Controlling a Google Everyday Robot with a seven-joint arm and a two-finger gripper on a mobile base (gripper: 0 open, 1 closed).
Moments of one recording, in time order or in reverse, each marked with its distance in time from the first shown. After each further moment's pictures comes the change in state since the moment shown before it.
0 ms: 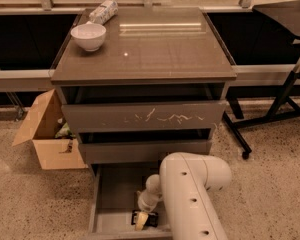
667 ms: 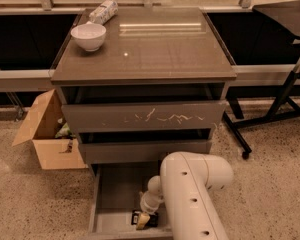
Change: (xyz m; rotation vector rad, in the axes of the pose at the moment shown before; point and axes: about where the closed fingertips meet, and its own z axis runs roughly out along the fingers) arm 0.015 0.007 -0.003 0.000 0.022 0.022
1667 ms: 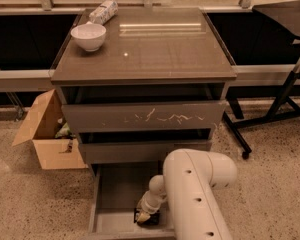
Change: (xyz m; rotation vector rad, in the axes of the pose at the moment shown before) arm -0.004 0.003 -0.017 0.001 -0.003 -0.005
